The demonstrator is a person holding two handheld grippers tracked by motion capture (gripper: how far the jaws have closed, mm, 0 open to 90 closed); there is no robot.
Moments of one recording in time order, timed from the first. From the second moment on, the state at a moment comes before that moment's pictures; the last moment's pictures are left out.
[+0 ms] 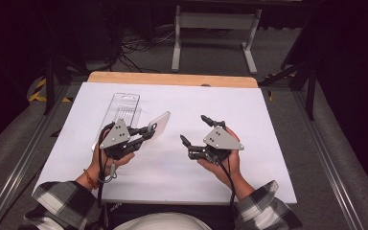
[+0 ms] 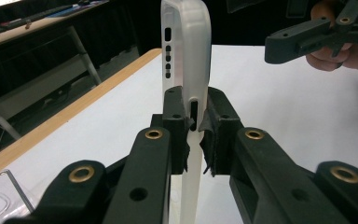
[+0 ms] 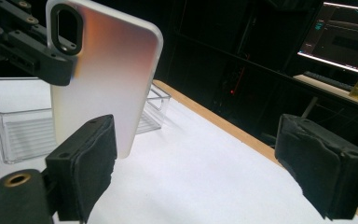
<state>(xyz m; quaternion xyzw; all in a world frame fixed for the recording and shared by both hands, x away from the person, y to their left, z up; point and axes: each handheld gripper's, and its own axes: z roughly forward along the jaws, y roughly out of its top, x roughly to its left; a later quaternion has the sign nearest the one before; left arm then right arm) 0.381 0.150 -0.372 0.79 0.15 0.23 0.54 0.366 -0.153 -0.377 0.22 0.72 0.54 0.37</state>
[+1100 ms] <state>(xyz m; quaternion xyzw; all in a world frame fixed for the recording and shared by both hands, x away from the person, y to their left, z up) 0.386 0.159 -0.359 0.79 0.13 0.22 0.55 0.350 -0.184 -0.401 0.23 0.75 0.50 0.38</state>
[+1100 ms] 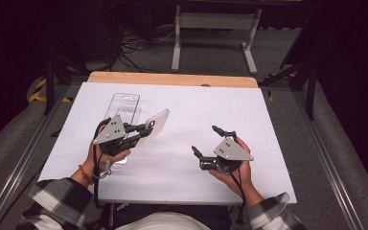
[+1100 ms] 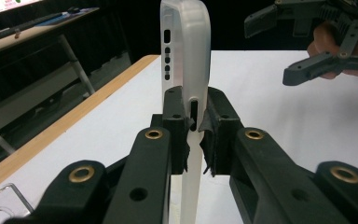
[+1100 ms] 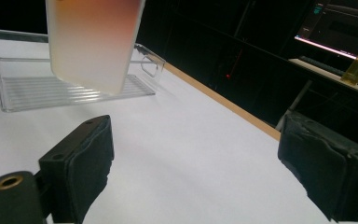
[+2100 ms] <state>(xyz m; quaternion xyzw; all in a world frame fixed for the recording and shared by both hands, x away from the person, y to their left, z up) 0.406 0.184 -0.336 0.78 0.12 0.24 0.56 0.347 -0.185 -0.411 0.22 0.75 0.49 0.38</state>
